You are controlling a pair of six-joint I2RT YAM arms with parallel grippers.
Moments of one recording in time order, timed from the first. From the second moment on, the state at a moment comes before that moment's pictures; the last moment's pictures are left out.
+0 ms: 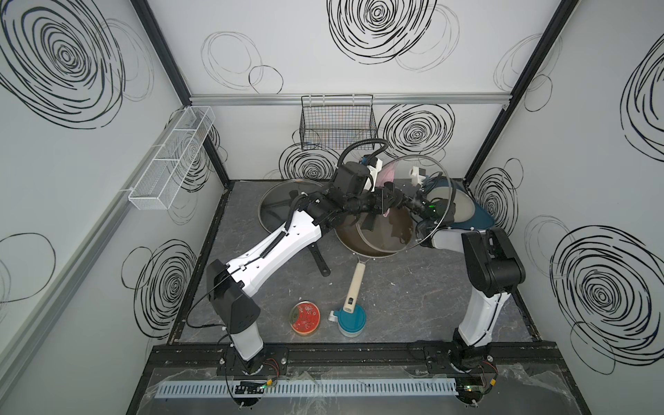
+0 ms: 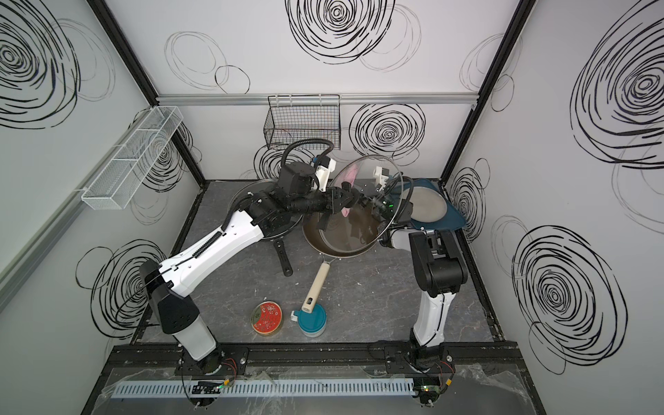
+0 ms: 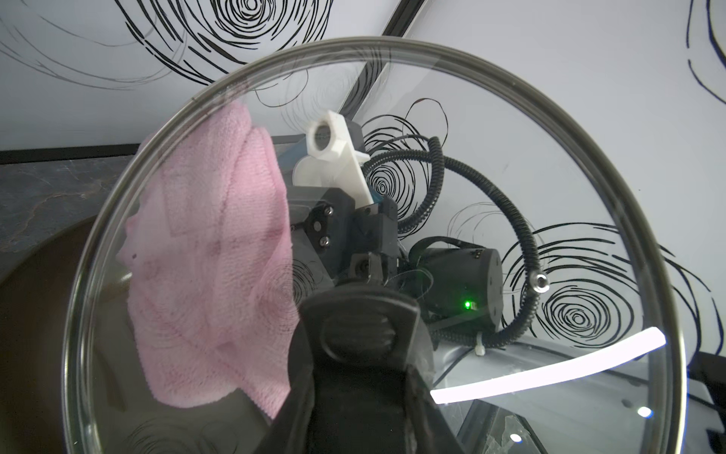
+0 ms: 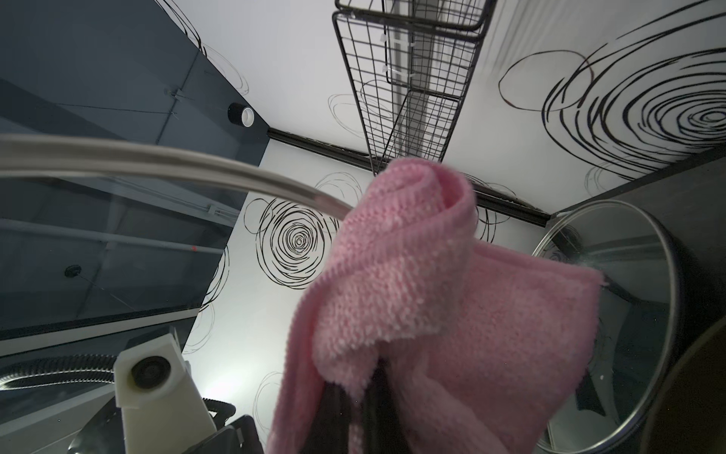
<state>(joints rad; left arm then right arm) -0.76 1.72 1.82 -0.50 0.18 -0.55 0.23 1.91 1.01 1.48 -0.75 1.72</state>
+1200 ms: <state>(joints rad) -0.64 1.67 1.62 -0.39 0.15 -0.58 0.15 1.18 0.52 1.09 -0.80 1.55</state>
